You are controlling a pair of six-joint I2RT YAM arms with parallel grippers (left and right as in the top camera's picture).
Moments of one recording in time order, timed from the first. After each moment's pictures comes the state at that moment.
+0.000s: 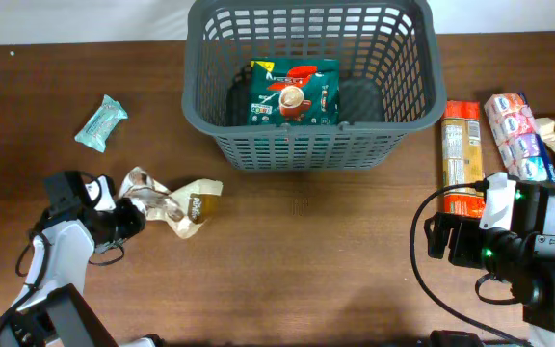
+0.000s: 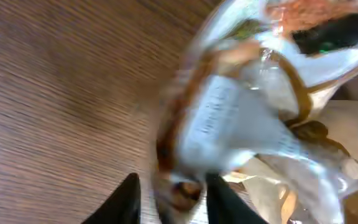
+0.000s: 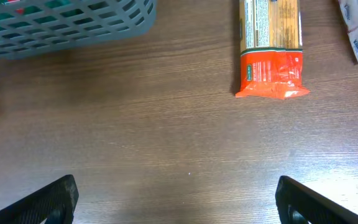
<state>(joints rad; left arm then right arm) 0.43 1.50 0.77 -0.56 0.29 -0.12 -0.10 0.88 1.14 -1.30 -0.13 0.09</state>
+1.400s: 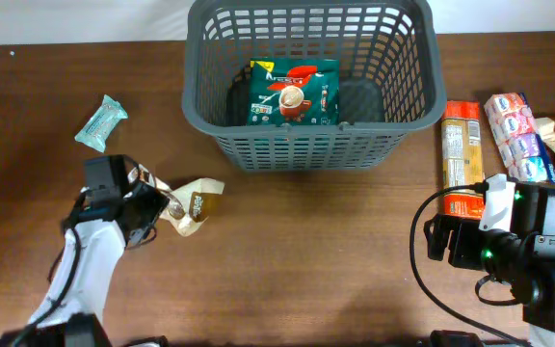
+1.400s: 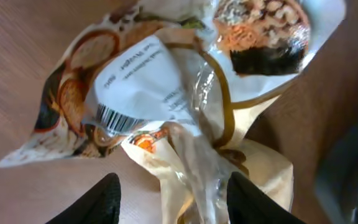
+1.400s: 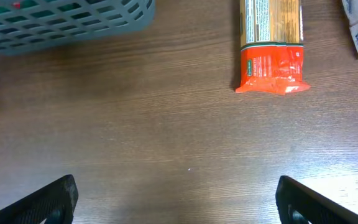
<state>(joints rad) 0.17 1.42 0.77 -0.50 0.10 -0.83 -0.10 0.88 1.14 -1.31 -0.13 0.09</state>
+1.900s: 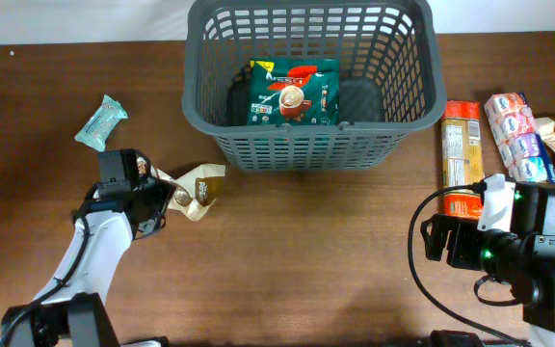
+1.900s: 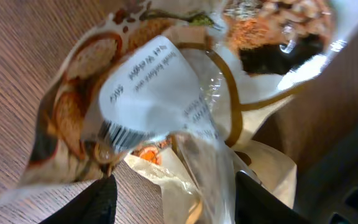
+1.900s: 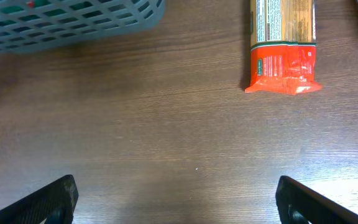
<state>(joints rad) 0.13 1.49 0.78 -0.43 0.10 -1.00 -0.10 0.88 1.14 -1.31 -0.17 0.09</state>
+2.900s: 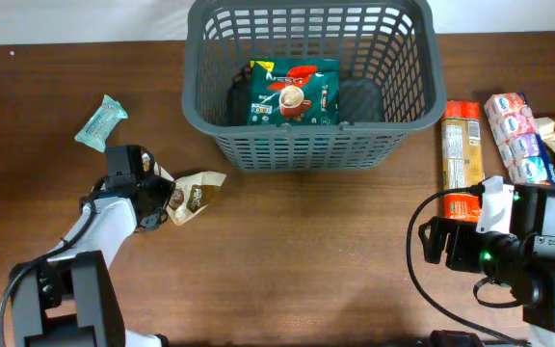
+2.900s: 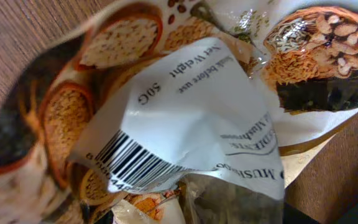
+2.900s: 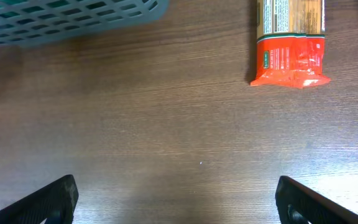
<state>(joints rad) 0.13 1.64 0.80 -0.34 0.04 -1.02 -0.10 0.88 1.14 -1.33 -0.19 0.09</state>
